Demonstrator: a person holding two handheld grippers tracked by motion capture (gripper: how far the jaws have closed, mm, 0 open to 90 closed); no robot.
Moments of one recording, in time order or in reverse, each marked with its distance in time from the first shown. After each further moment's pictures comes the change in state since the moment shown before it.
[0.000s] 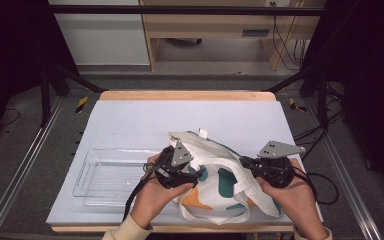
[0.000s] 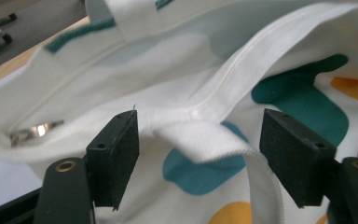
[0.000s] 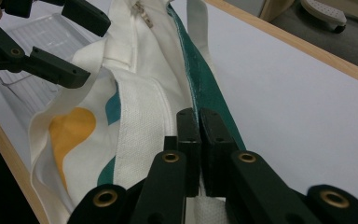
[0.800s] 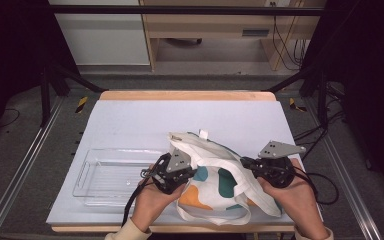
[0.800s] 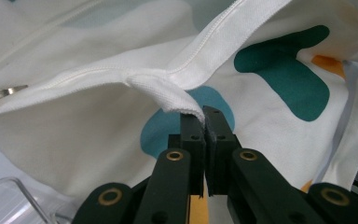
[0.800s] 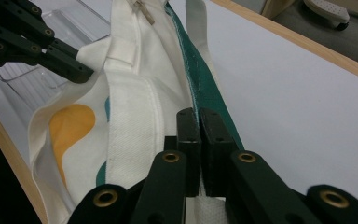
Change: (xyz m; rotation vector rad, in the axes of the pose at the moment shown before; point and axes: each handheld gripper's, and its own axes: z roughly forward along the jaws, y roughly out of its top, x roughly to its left) left arm -0.001 -0.020 0.001 0.013 -0.108 -0.015; right arm -0.003 -0.002 0.000 0.010 0.006 0.003
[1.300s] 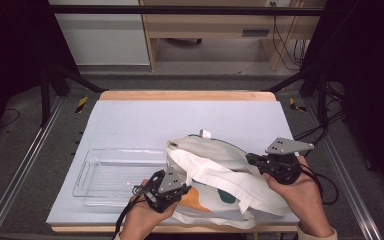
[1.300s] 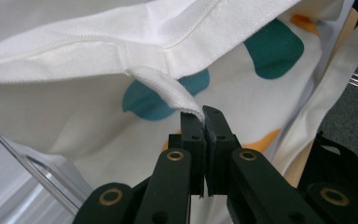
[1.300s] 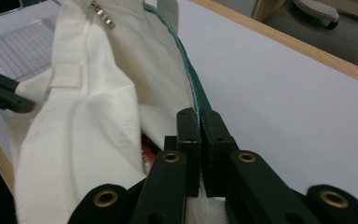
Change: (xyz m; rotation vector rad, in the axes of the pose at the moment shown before) left arm -0.022 -0.035 -0.019 0.038 -0.031 0.043; right arm -0.015 -0.002 -0.005 -0.017 -0.020 0.038
